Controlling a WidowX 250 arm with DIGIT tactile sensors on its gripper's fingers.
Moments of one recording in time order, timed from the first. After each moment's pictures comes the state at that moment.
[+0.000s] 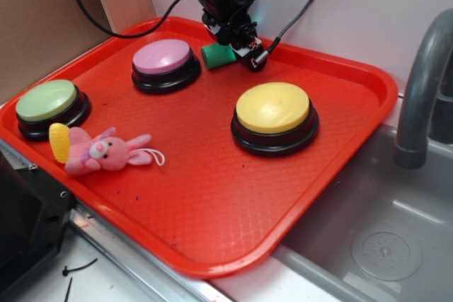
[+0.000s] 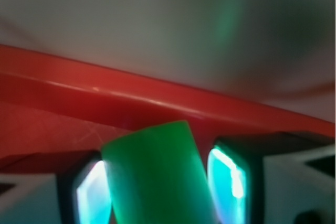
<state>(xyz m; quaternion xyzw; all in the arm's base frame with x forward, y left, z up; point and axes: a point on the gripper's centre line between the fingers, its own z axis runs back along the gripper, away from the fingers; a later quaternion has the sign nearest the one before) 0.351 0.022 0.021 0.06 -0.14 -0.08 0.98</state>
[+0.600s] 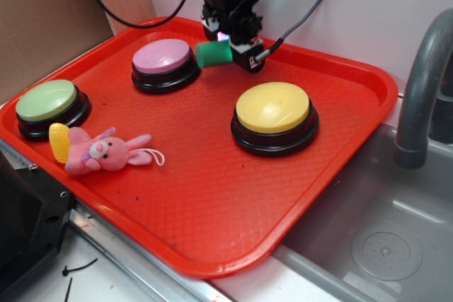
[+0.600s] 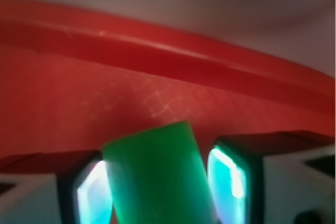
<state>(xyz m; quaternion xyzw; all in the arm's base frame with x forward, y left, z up) 0.332 -0.018 0.059 0.05 -0.01 -0.07 1.00</state>
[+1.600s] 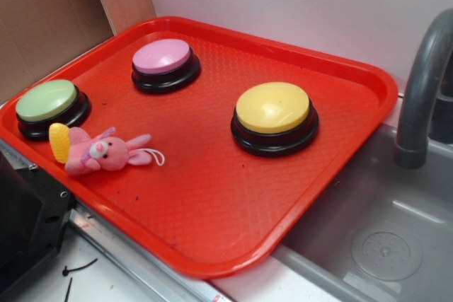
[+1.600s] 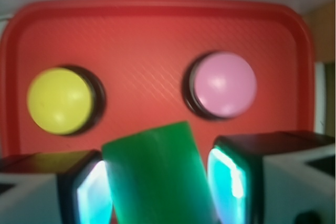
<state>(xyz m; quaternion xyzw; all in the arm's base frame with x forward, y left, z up) 0.228 -0.019 0.175 0.01 0.00 0.02 1.00</state>
